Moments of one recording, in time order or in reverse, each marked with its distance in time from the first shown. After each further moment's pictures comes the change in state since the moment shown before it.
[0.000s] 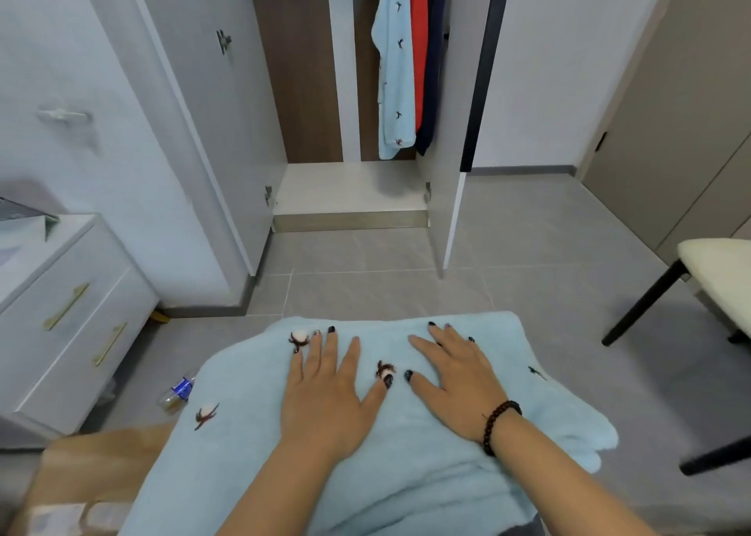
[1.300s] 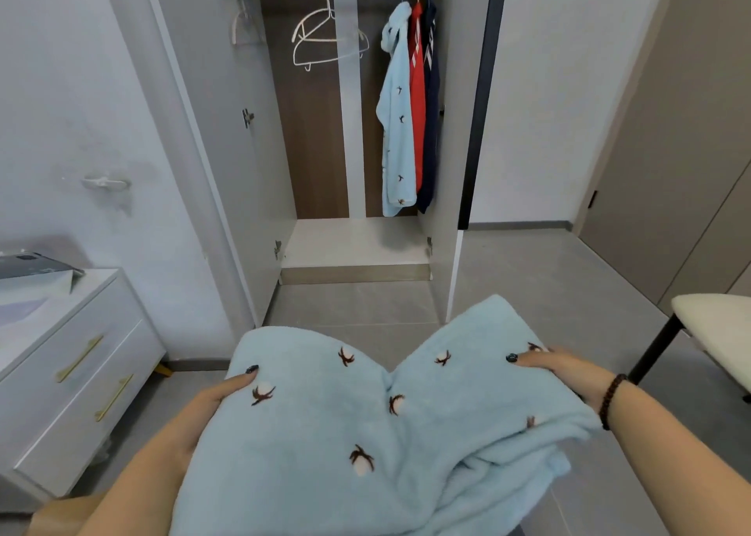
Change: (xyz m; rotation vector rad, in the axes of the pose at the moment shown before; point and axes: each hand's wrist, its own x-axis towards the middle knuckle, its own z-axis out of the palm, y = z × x) left_hand 0.026 -0.127 -0.080 -1.745 -0.332 -0.545; right_hand -0.001 0.074 -0.139 1.126 -0.199 0.458
